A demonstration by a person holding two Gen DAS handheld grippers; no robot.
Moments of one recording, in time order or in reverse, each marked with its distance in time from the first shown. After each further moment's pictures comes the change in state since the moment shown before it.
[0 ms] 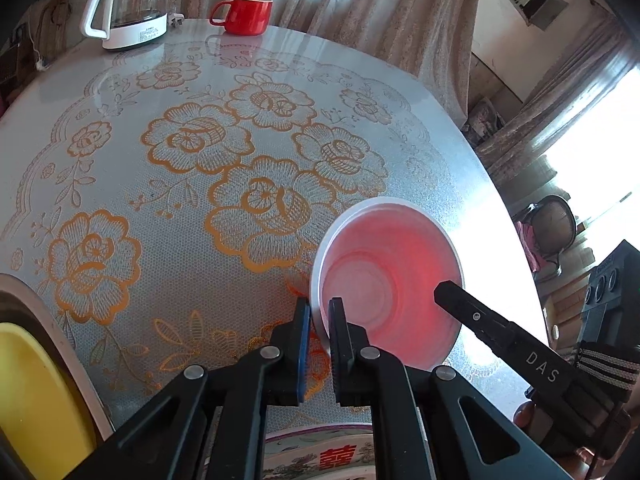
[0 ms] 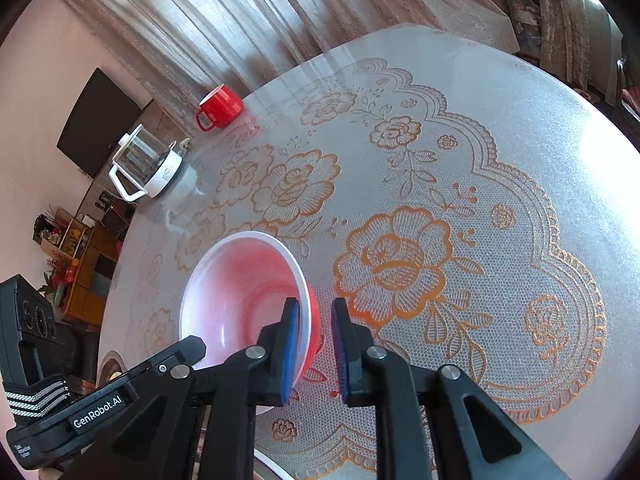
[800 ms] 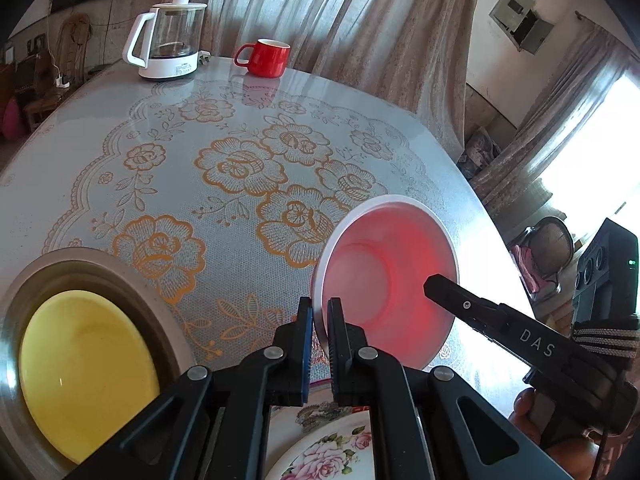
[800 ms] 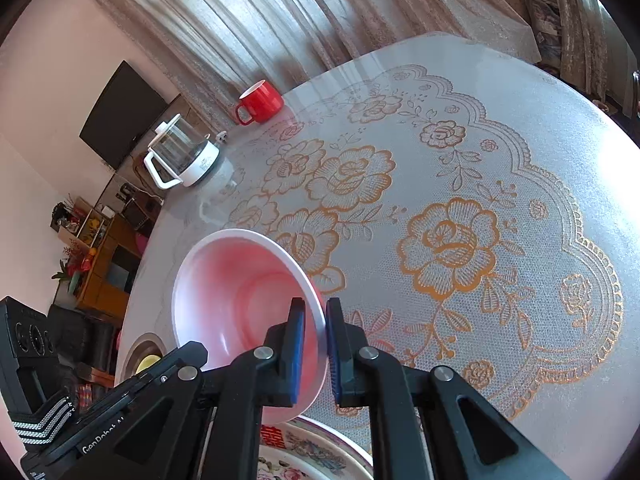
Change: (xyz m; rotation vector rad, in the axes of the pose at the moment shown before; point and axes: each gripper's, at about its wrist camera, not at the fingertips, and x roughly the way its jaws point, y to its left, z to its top) left arm -0.063 0.024 -0.027 -0.012 -0.143 0.009; right arm -0.017 0.043 -0.019 -0.047 -0.016 0.071
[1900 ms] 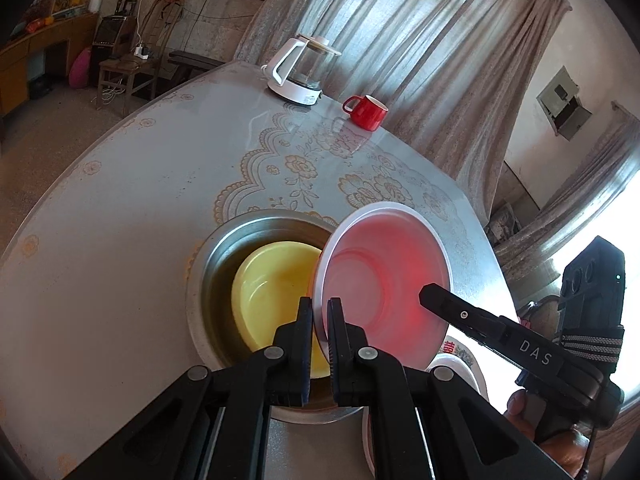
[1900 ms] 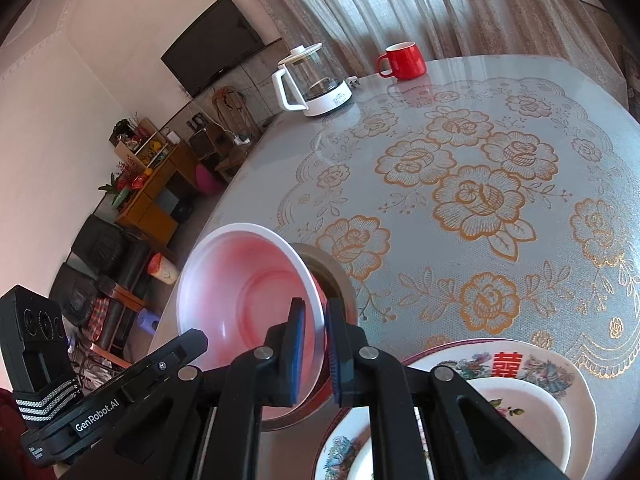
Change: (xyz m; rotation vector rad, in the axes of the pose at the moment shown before) left arm -0.117 0.137 -0.059 -0.256 -0.146 0.038; right arm 0.014 0.152 -0.075 -0.278 0.117 0.171
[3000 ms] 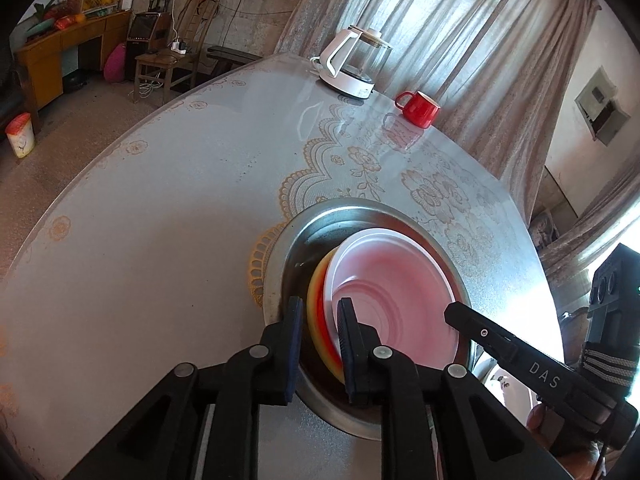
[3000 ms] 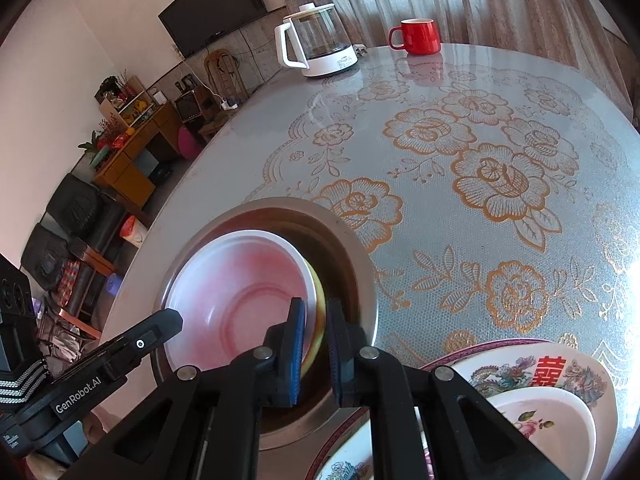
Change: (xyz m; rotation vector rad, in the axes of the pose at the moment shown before) left arm 0.016 0.033 -0.007 -0.029 -0.007 0.151; right arm 0.053 0.013 -0.014 -0.085 0.089 -0.099
